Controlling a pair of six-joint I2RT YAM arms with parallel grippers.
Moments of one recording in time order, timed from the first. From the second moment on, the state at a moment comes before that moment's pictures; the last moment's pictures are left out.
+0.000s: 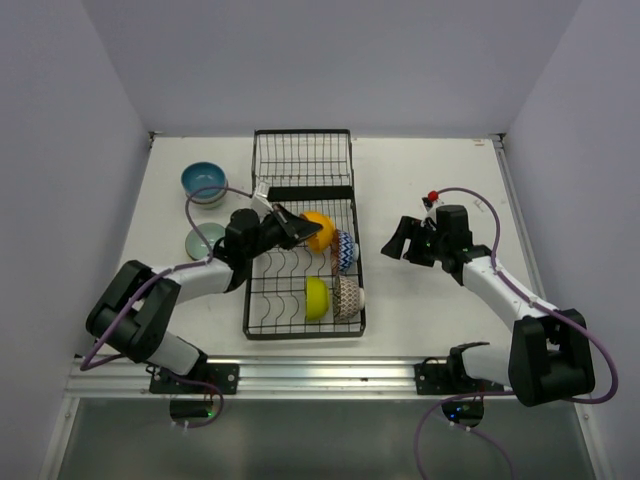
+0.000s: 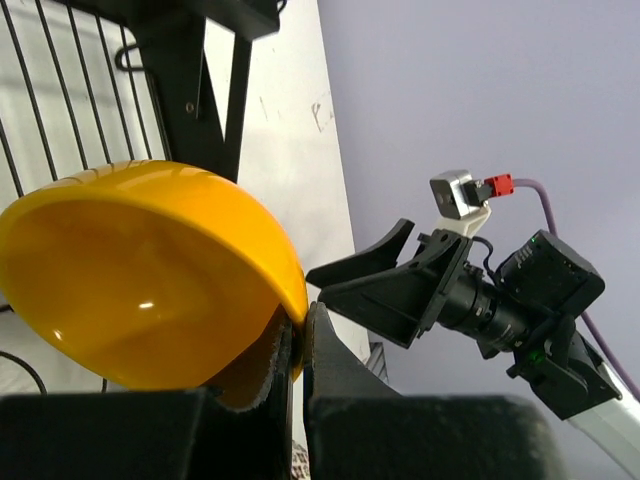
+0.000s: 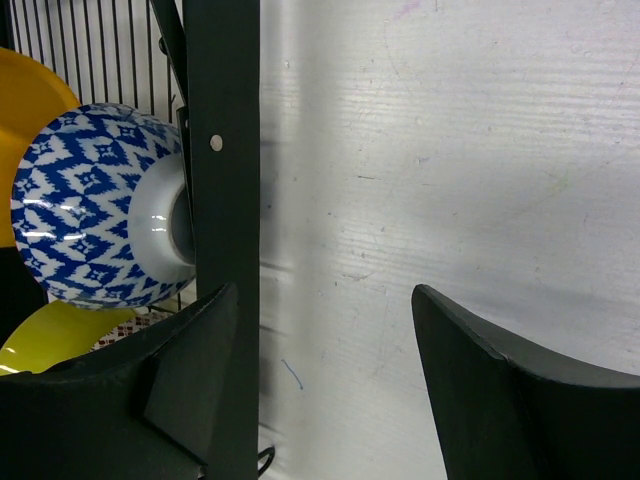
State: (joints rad) left arm -0.50 1.50 0.59 0.72 0.34 -1.16; right arm 0.19 1.24 0.66 -0.19 -0.33 0.46
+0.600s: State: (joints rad) left arm -0.39 1.23 0.88 -0.02 0.29 -0.64; right arm 0.19 1.24 0.66 -0.18 -0.33 0.46
